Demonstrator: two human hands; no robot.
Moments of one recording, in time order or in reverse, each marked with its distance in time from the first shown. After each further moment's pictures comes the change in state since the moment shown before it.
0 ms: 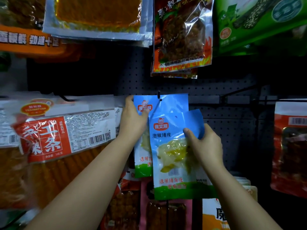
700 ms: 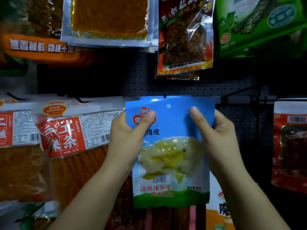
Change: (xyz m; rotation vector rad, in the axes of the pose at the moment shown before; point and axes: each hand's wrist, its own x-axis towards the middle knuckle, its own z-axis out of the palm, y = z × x) left_hand -0.079 0.039 -0.058 -0.540 -0.075 0.039; right_hand -0.047 -0.078 -0.054 0.867 -0.177 -0.161
